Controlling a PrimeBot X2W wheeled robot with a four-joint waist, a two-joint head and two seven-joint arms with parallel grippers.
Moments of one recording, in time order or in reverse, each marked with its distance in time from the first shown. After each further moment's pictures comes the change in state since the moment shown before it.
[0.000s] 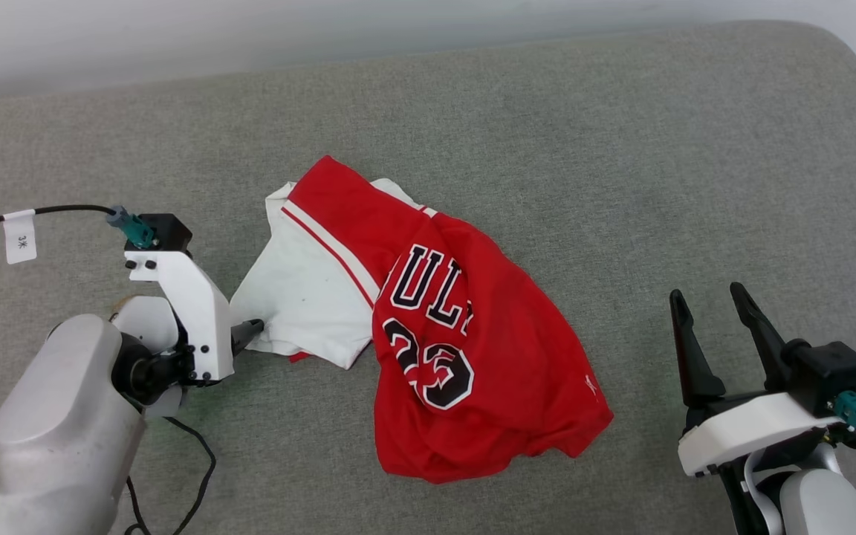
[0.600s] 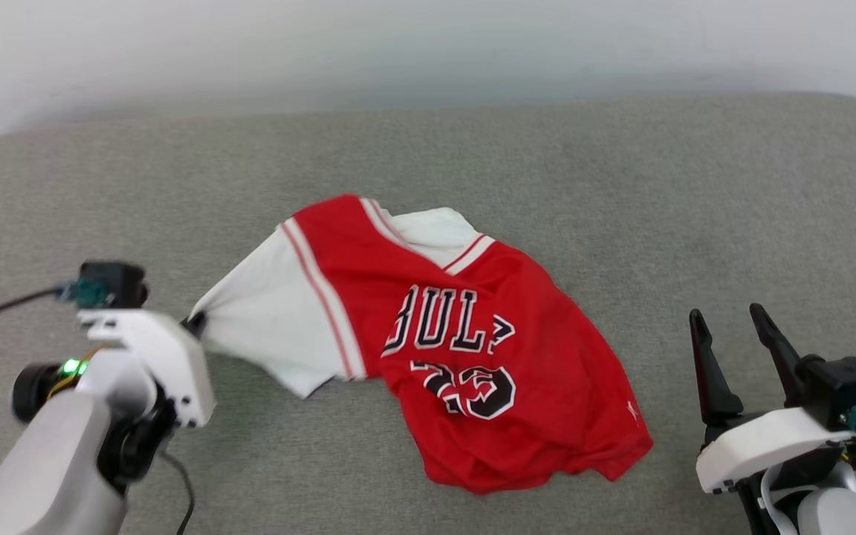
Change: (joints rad) left arm 0.173 0.052 0.044 -0.216 0.072 0.117 -0.350; right arm 0.032 0.000 -0.040 -0.003 -0.024 0.000 0.027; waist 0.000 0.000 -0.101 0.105
